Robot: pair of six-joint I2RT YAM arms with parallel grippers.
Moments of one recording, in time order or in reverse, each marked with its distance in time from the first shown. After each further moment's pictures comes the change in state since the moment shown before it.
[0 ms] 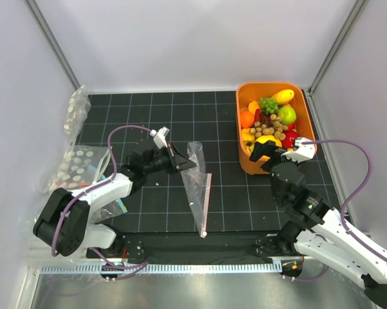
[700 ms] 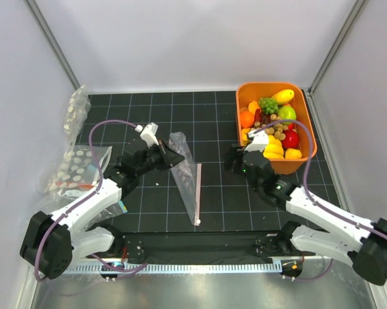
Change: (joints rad) left arm 0.001 -0.219 0.052 -0.273 -0.274 0.200; right arm 0.000 0.322 0.008 0.100 -0.363 -0.036
